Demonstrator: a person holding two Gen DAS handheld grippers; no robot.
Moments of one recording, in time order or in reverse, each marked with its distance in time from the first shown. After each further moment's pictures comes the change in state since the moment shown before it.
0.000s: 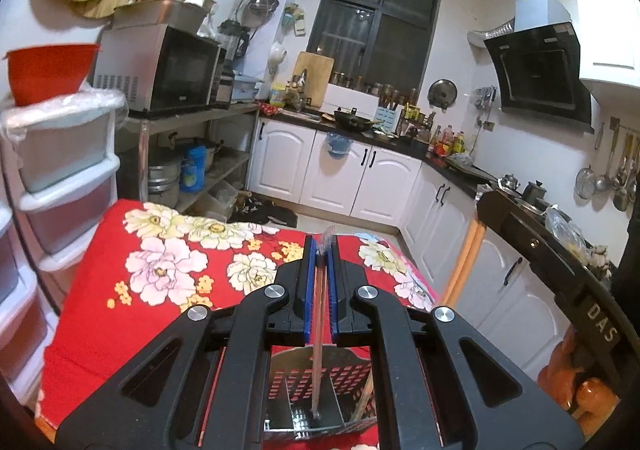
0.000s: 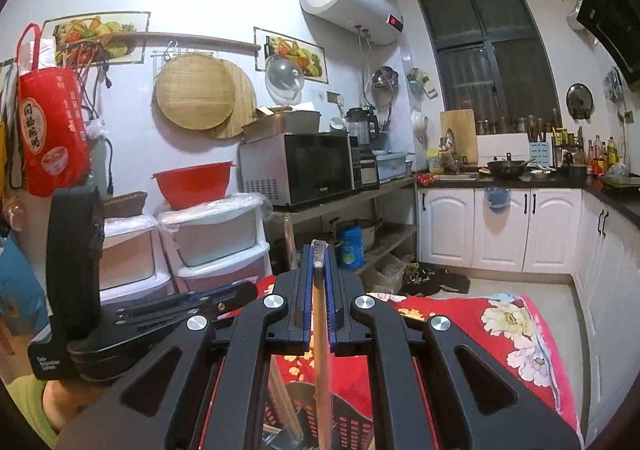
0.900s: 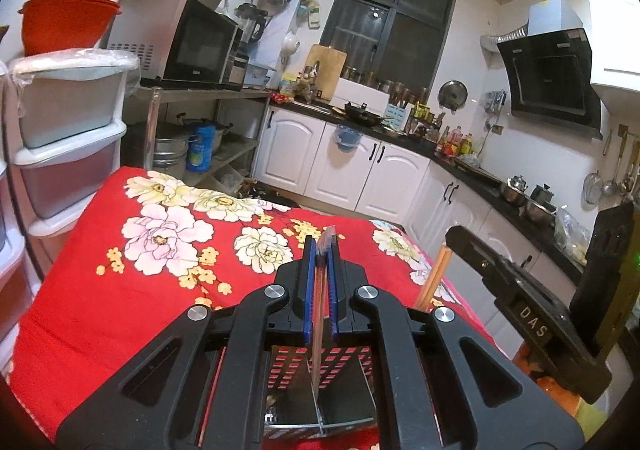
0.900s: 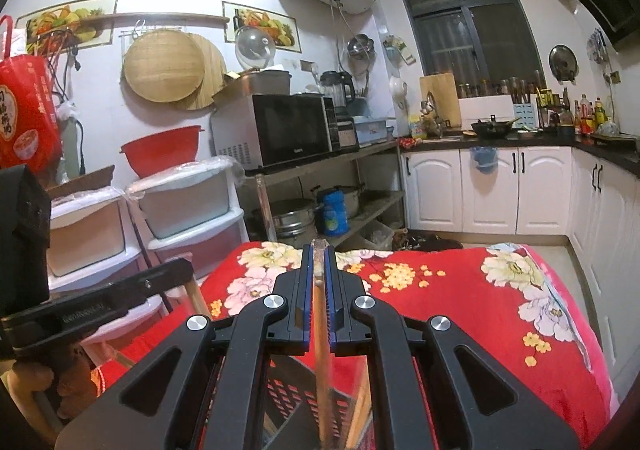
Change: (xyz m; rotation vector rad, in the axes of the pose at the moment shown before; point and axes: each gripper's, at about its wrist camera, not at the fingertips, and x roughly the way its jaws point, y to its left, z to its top) left arm 0.022 0.028 -0.046 -0.055 0.001 0.002; right arm 0.052 -0.039 -0.085 0.071 0.076 -0.053
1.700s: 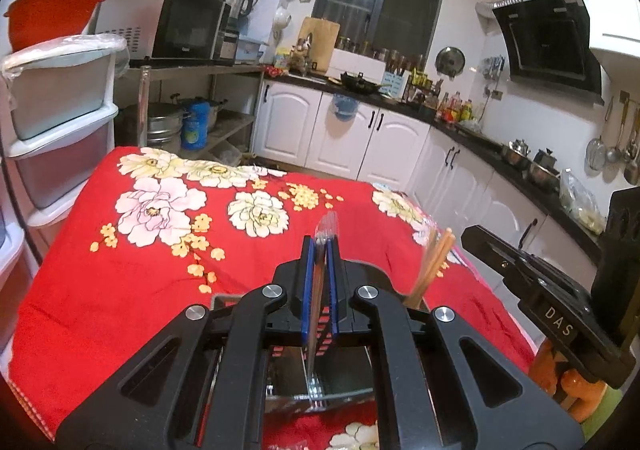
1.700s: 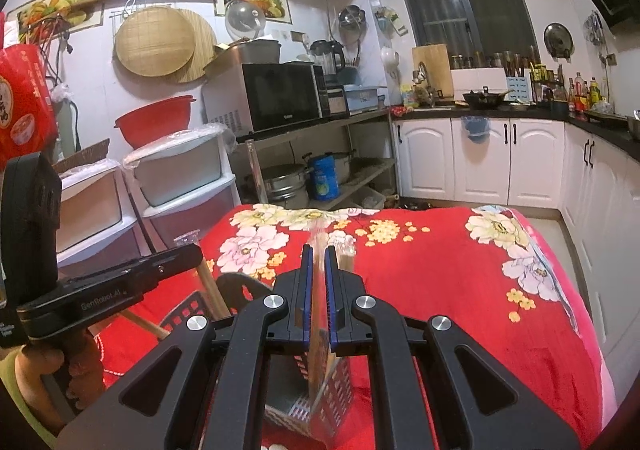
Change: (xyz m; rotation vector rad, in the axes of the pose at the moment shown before) left arm 0.011 -0.014 -0.028 0.063 0.115 0.012; right arm -0.025 -0.016 -0.026 0.019 0.113 -0.017
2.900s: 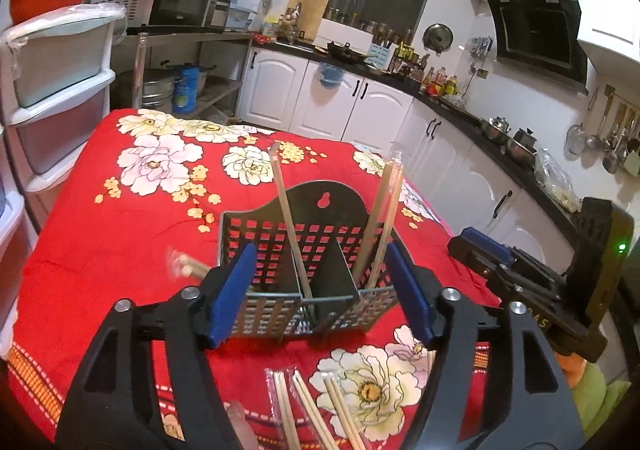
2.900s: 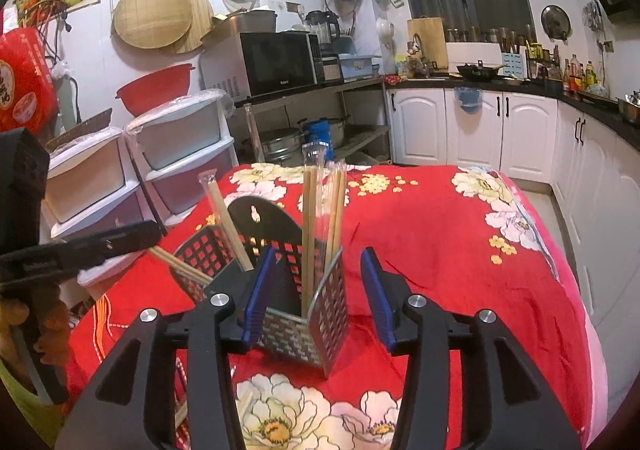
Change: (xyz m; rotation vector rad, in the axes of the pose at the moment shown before) left arm -0.049 0.007 -0.030 -0.021 0.112 -0.071; right arm -0.041 0.007 -0.036 -0.003 0.124 -0.023
